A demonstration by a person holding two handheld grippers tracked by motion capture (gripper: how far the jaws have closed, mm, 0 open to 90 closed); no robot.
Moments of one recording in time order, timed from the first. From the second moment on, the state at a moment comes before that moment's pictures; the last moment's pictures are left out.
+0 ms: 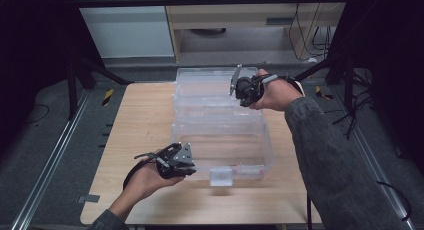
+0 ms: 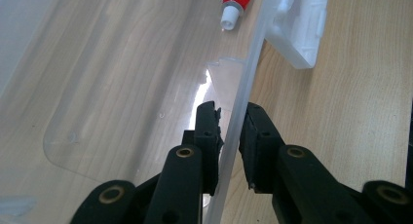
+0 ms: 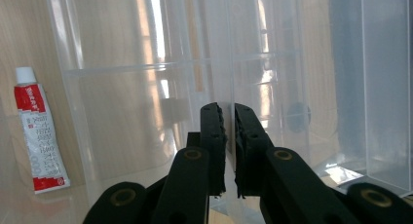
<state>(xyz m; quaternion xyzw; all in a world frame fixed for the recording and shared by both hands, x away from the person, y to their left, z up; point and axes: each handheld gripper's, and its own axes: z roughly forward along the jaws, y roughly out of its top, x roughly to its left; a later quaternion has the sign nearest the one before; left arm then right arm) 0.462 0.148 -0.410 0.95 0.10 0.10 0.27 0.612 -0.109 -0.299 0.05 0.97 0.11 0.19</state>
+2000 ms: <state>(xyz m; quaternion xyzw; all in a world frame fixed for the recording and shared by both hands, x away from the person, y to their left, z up) 0.453 0.143 -0.412 0.95 0.11 0.14 0.25 0.511 -0.123 -0.302 -0.02 0.97 0.16 0.19</state>
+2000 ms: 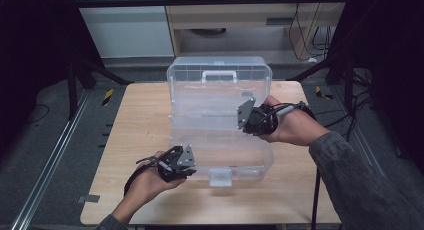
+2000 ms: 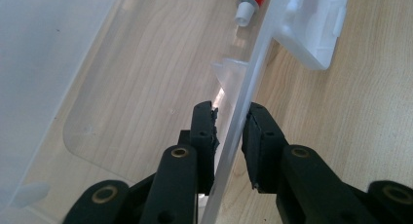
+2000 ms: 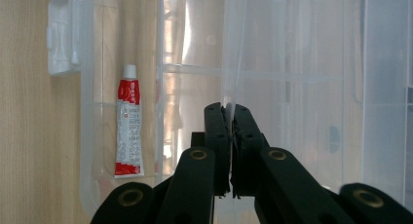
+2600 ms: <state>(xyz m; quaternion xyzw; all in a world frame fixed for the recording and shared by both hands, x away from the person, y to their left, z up) 0.449 0.142 -0.412 0.95 0.13 0.14 0.25 0.494 -0.124 -0.310 -0.01 0.97 0.16 0.19</state>
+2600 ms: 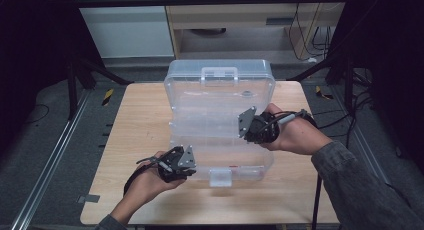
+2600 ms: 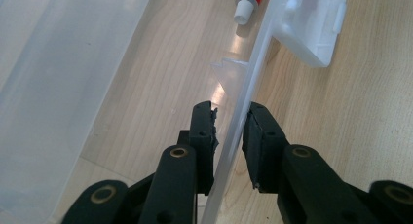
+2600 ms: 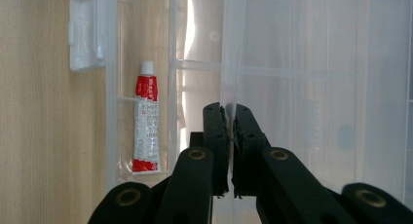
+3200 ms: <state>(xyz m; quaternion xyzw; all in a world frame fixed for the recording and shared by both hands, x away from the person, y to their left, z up) 0.452 0.141 -0.410 0.95 0.10 0.15 0.24 0.492 -0.123 -0.311 -0.02 0.97 0.15 0.19</state>
